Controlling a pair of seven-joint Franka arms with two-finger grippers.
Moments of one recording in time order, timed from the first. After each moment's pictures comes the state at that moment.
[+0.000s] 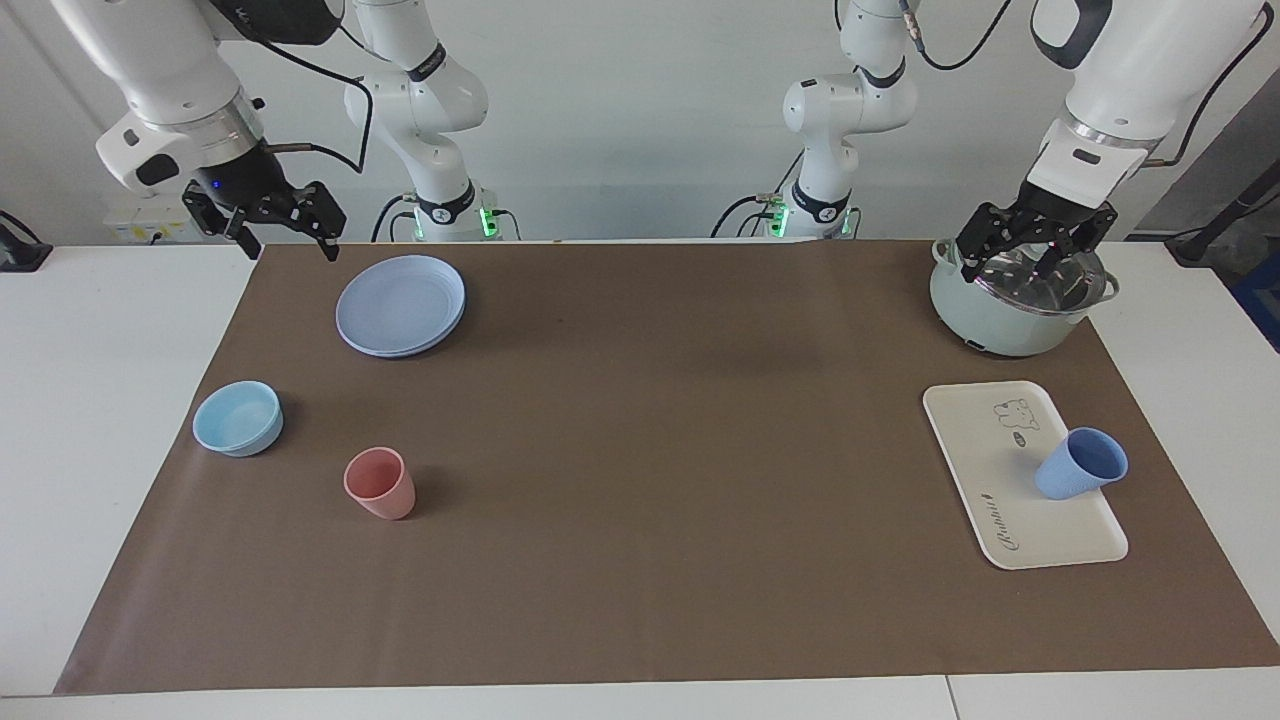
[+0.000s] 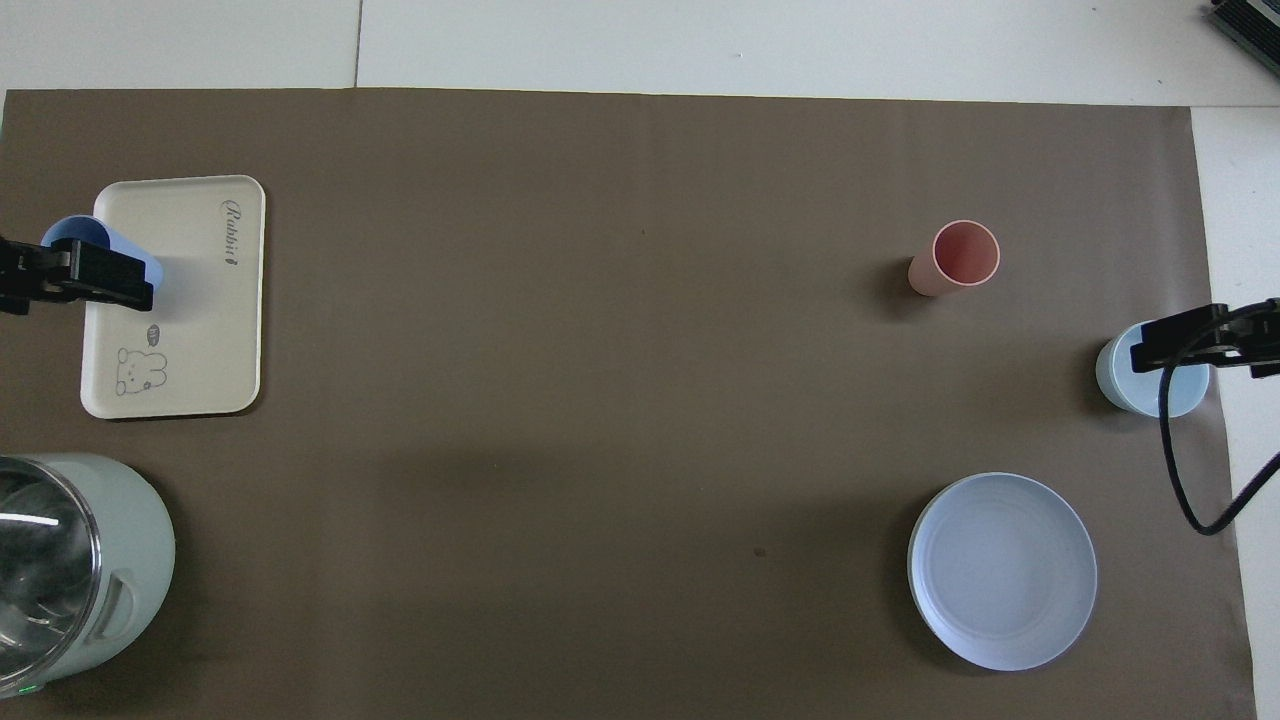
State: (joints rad) left arm 0.03 0.02 -0.10 -1.51 0.01 1.56 -0.03; right arm 0.07 -0.05 -0.11 -1.61 -0.01 1.50 0.04
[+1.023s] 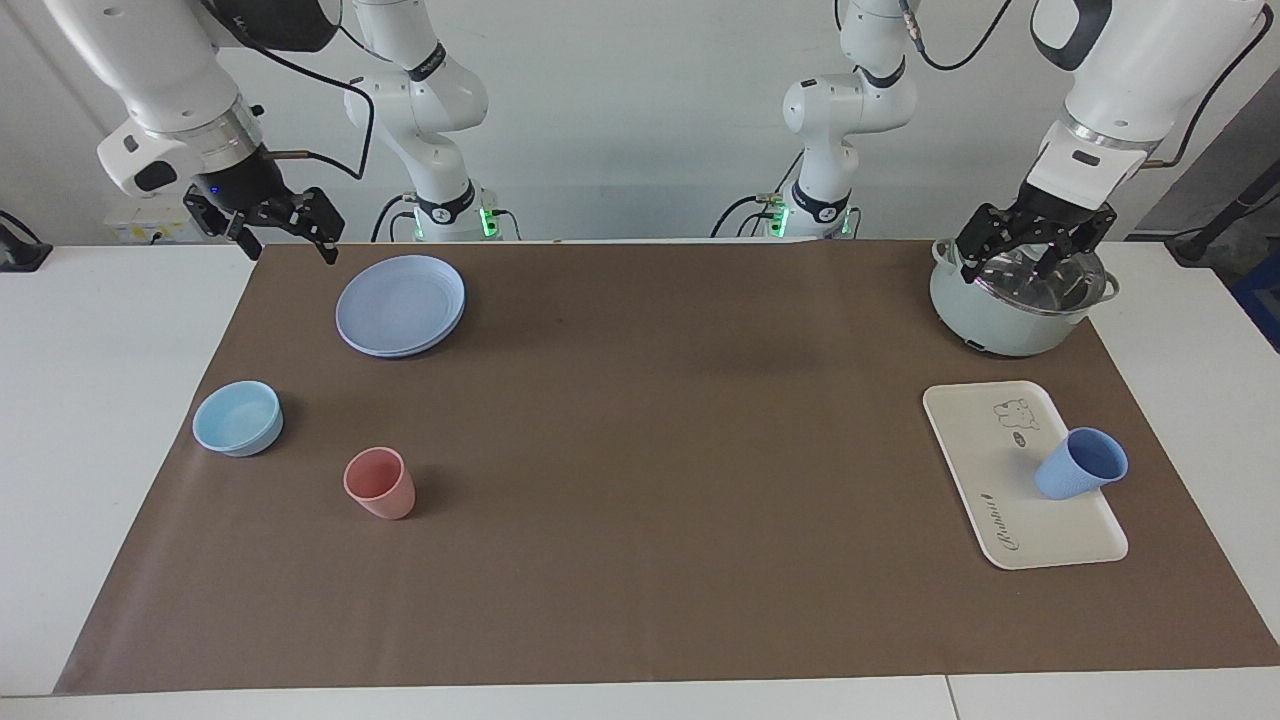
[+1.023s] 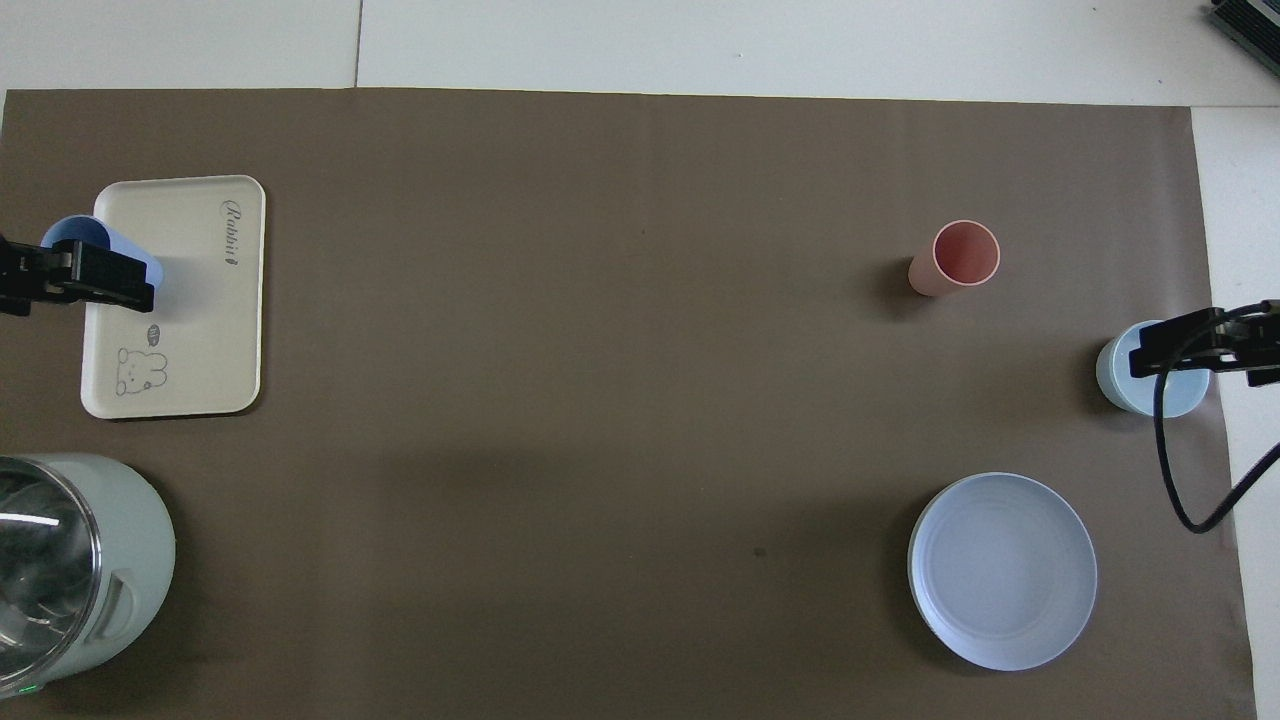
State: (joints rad) left arm 0.03 0.02 -0.10 -1.52 0.01 1.56 -0.03; right arm 0.09 -0.06 -0.13 -1.63 -0.01 1.50 0.05
